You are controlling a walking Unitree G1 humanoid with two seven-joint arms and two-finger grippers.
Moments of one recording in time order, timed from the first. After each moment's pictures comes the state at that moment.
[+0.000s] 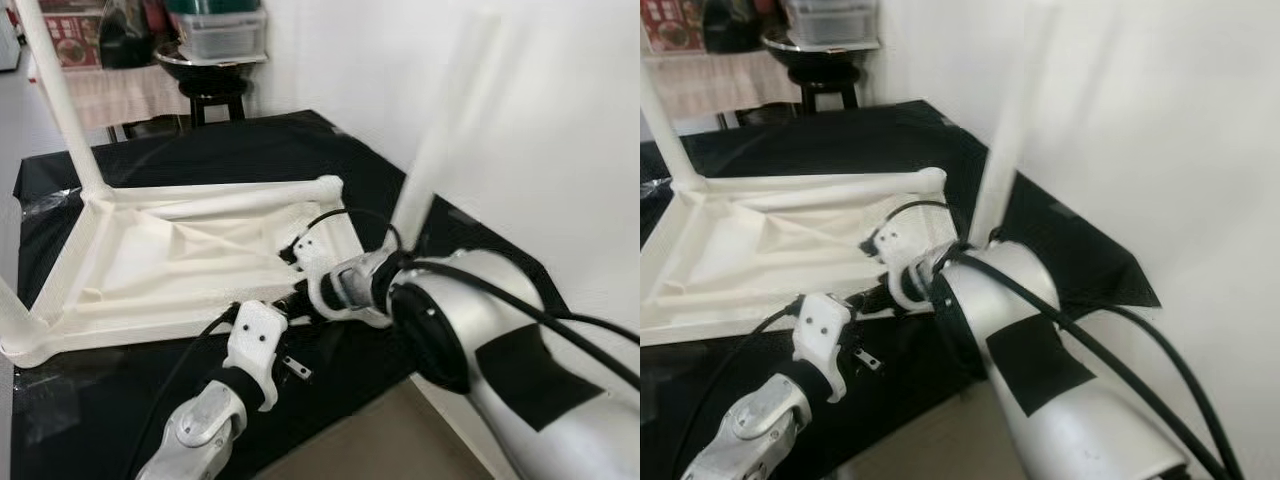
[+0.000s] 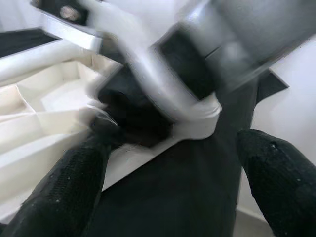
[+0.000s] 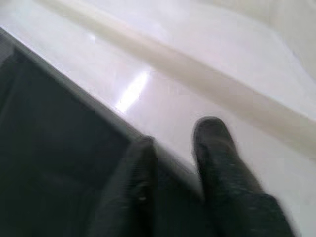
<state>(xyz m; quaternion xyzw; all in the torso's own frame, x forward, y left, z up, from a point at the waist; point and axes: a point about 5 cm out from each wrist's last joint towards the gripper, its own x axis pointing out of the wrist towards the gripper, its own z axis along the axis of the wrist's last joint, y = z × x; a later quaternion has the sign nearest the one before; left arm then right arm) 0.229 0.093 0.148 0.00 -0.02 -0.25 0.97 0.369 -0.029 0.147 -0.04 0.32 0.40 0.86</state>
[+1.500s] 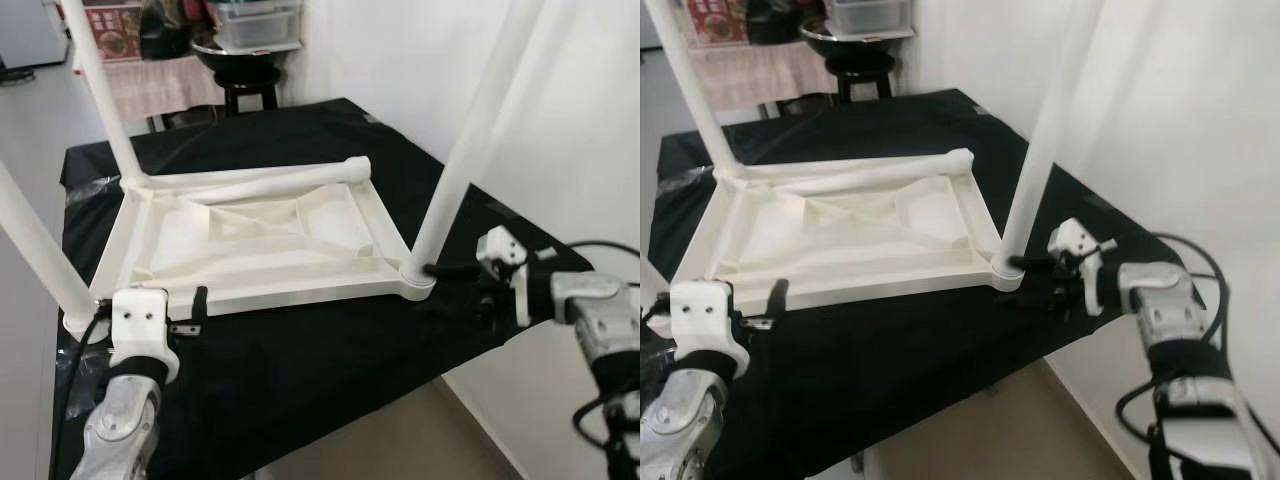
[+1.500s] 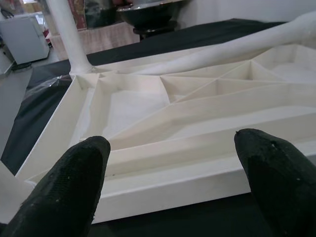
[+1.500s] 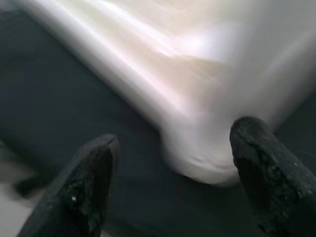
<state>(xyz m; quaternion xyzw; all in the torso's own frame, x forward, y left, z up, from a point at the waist) 0.237 0.195 0.150 0.05 -0.03 0.07 1.00 0.351 -0.284 0.193 -0.19 0.15 0.40 0.89</state>
